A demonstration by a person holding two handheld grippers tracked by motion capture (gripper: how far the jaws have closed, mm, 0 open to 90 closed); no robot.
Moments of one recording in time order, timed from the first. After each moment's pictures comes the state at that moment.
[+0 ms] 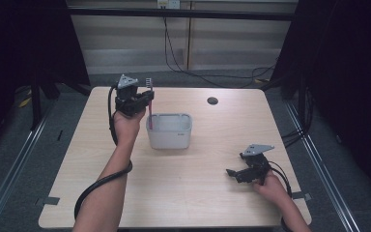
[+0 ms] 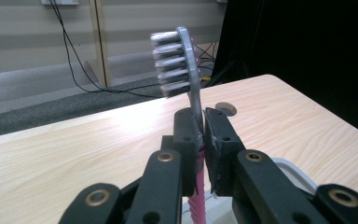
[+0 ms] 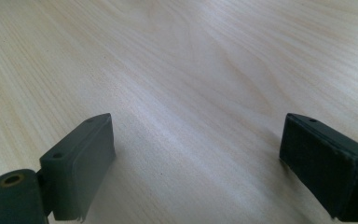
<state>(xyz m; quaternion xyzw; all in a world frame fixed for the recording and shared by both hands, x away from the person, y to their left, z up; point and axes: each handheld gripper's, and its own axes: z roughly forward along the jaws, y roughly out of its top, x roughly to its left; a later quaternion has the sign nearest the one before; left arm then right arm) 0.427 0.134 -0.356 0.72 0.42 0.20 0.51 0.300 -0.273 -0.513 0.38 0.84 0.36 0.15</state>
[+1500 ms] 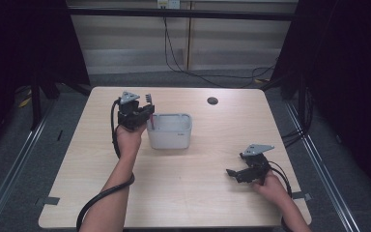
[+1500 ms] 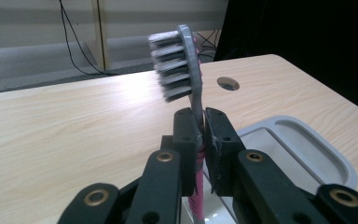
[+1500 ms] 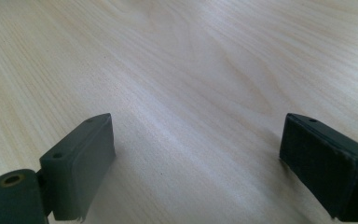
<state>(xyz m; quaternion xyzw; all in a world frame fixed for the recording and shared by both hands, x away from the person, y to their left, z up) 0.413 0.135 -0.398 0.72 0.44 0.19 0.50 0.300 -0.273 -0.513 0.38 0.84 0.36 0.15</state>
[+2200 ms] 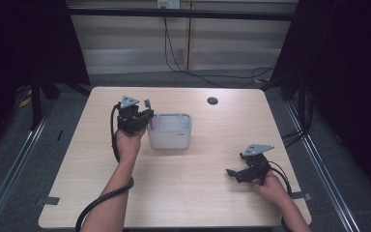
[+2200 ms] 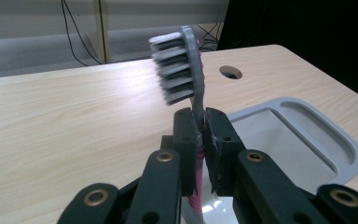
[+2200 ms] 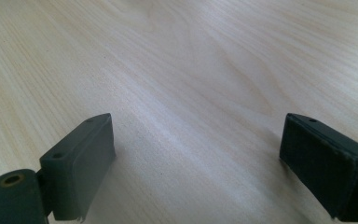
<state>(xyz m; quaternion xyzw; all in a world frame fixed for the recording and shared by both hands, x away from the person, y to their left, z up) 0.407 0.137 -0.409 0.73 0.45 0.19 0.49 0.300 -0.273 -0.513 0.38 0.84 0.36 0.15</state>
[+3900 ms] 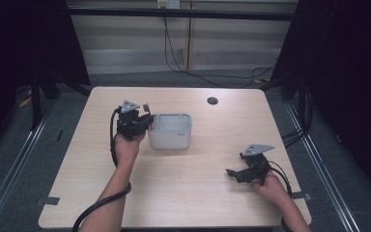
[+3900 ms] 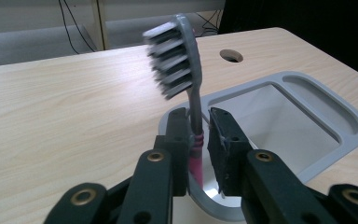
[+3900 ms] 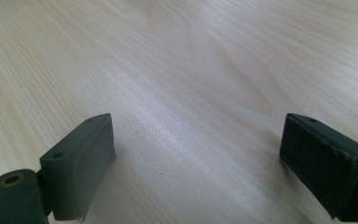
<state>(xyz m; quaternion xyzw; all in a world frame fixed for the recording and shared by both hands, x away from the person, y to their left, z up) 0.400 0.140 -0.417 0.74 0.44 0.18 0.47 0.300 -0.273 -0.513 0.38 0.84 0.36 0.15</state>
